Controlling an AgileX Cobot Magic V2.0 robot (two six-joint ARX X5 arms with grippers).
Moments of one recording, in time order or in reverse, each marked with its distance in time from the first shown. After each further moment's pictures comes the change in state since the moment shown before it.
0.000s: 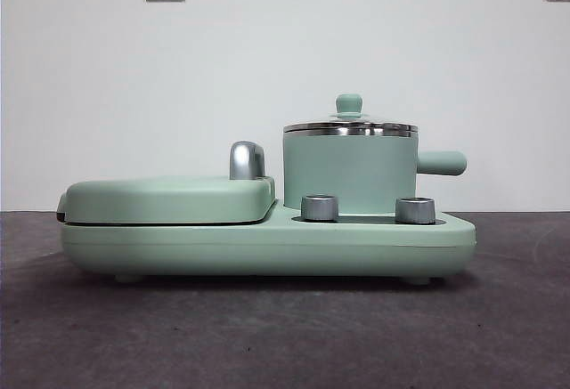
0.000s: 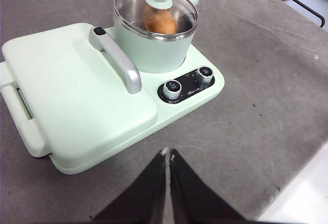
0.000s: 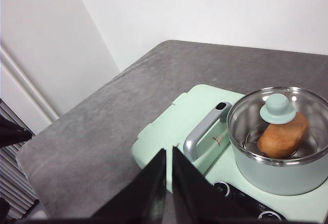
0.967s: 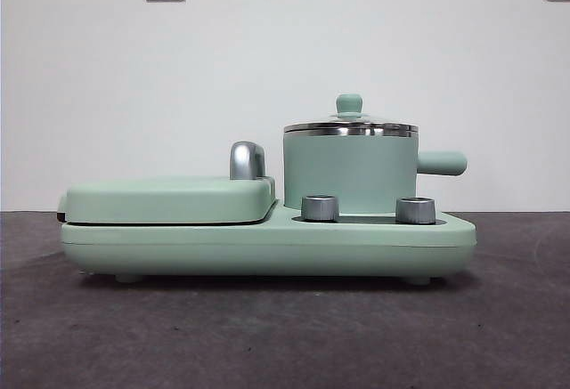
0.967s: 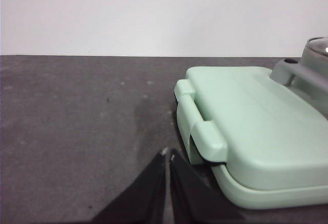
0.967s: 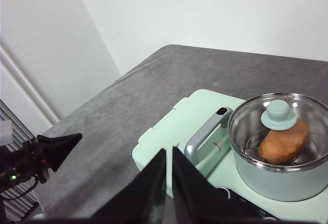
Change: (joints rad) left arm 0.582 -0.627 -0.917 0.696 0.002 0.102; right arm 0.000 0.000 0.000 0.014 0.000 0.000
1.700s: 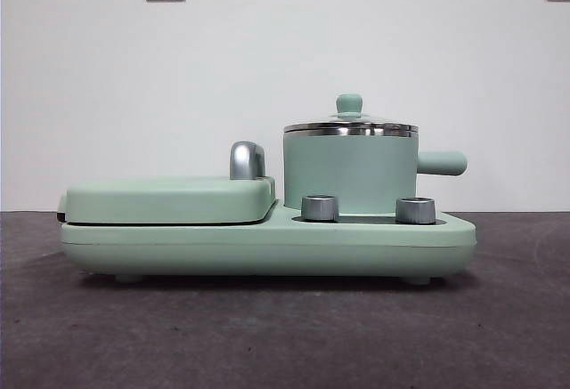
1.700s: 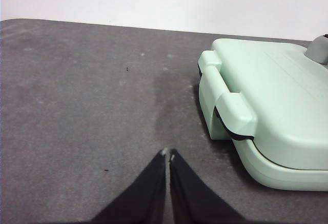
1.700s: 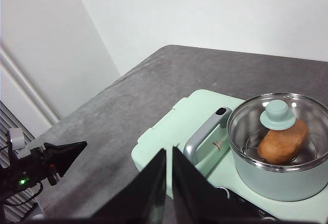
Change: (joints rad) left arm 0.001 -0.003 -0.051 -0.031 -0.077 -0.048; right arm 0.000 0.000 0.000 0.000 0.000 0.000
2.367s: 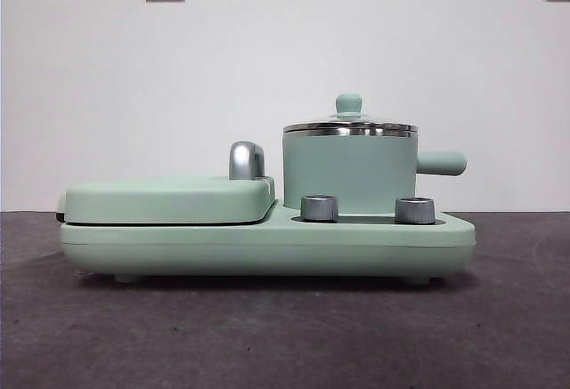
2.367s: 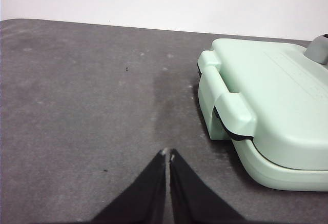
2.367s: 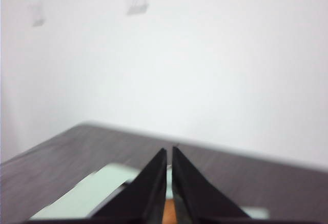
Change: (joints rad) left arm 0.000 0.000 0.000 0.000 0.000 0.000; right arm -0.195 -0.256 -0.308 0.418 0.156 -0.091
